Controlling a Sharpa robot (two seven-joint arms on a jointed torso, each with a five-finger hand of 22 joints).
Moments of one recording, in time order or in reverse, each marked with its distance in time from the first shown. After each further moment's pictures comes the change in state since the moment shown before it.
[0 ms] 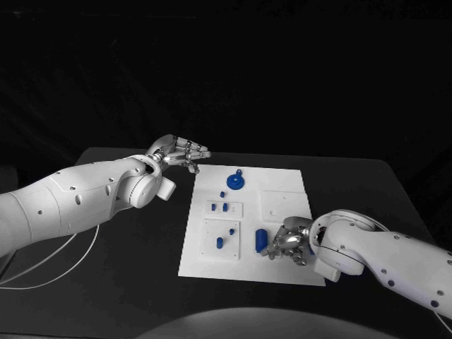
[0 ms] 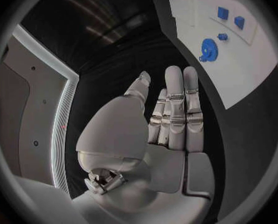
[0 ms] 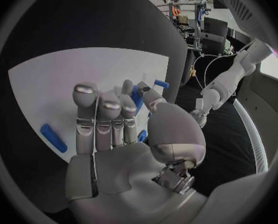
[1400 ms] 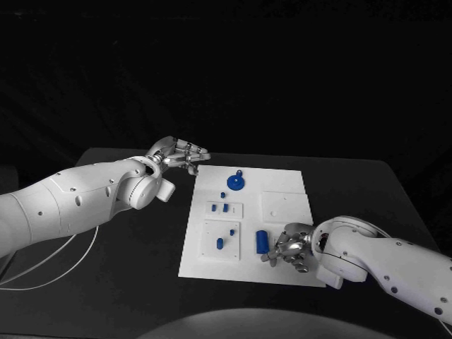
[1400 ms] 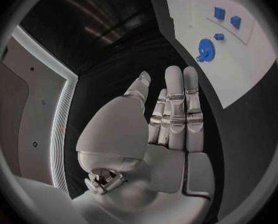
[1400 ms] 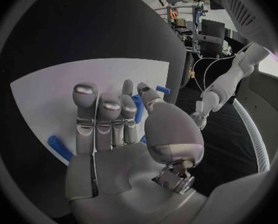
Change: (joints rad) left arm 0.000 -0.004 -0.005 0.000 -0.006 0.000 -0.009; left_hand 0.000 0.000 0.000 0.000 0.000 0.000 0.000 0.000 0.000 0.000 0.000 0.000 0.000 0.000 0.000 0.000 0.000 0.000 0.000 0.000 0.000 0.000; right arm -0.020 -0.013 -0.001 0.006 0.006 0.011 0.029; right_hand 0.041 -0.025 -0.158 0.055 0.062 0.004 -0.004 0.000 -0.014 0.007 0.000 0.007 0.000 0.000 0.000 0.005 0.007 0.000 0.000 0.000 0.000 0.009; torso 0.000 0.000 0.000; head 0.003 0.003
